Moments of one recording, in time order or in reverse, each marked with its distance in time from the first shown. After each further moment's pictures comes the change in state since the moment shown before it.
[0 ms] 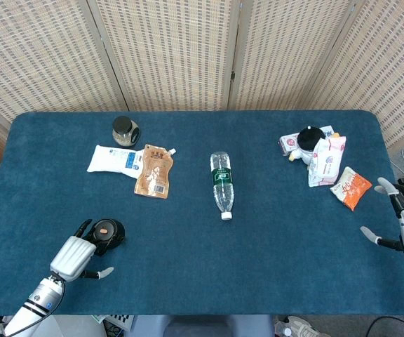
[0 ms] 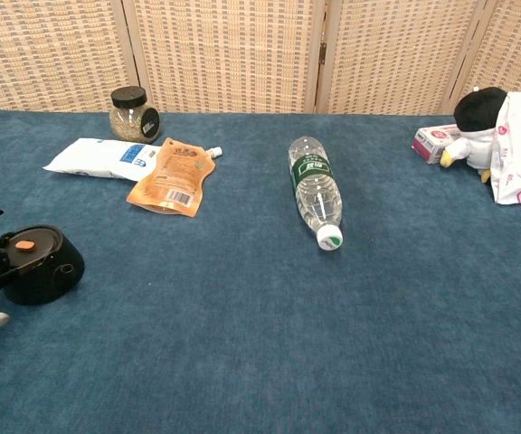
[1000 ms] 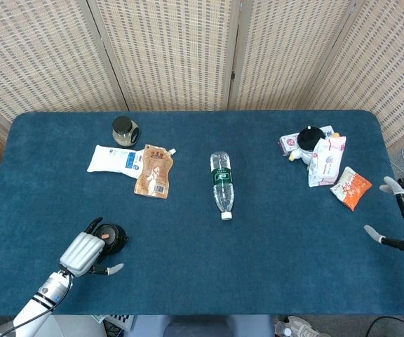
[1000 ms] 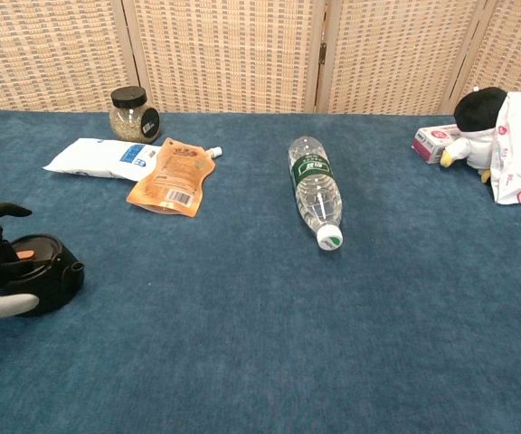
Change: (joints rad) left arm -0.055 0.004 -0.029 -0.053 -0.033 -0.065 -0.082; right arm -0.008 -0.017 0.010 0.031 0.015 0.008 0.035
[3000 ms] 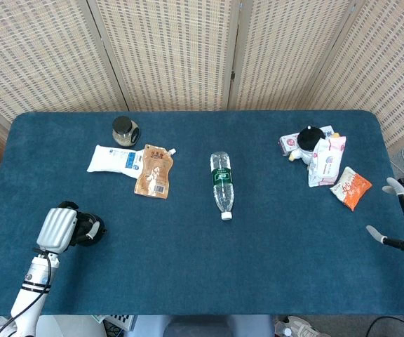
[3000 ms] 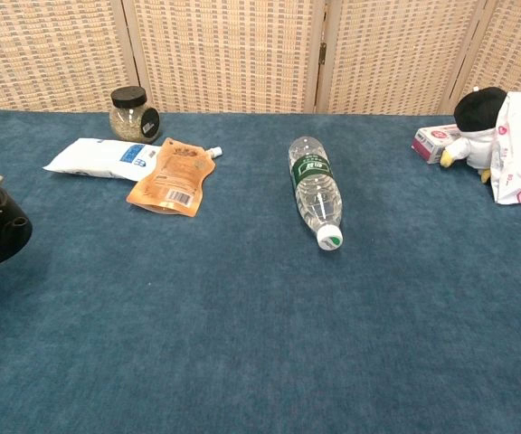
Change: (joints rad) left arm 0.044 -0.029 -0.162 -0.012 -0.130 0.201 -0.089; right arm -0.005 -0.015 0.004 0.025 0.014 -0.013 0.011
